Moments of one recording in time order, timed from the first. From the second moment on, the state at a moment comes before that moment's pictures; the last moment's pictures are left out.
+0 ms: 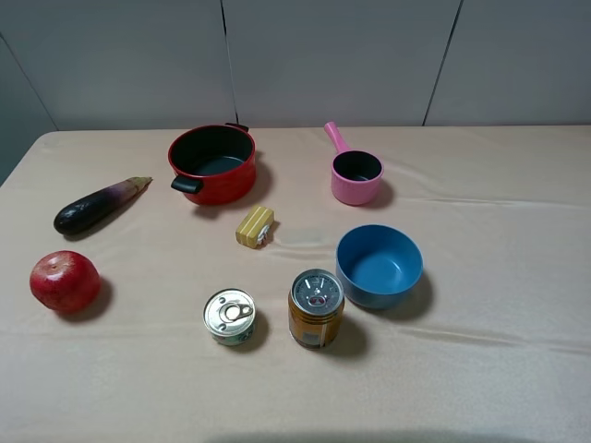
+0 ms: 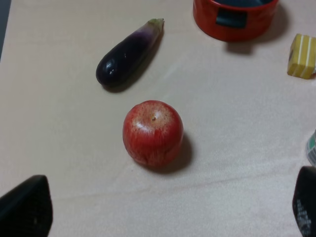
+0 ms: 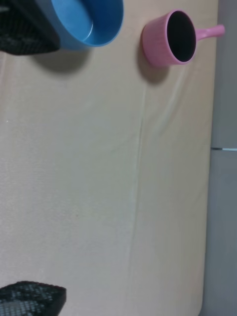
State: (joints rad) left arm -0.06 0.00 -0.50 0.01 1.05 0.03; right arm 0.11 -0.01 -0.50 -0.06 1.02 0.02
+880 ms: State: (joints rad) left arm -0.06 0.00 -0.50 0.01 1.05 0.03; right arm 0.11 -0.01 -0.50 -0.06 1.02 0.02
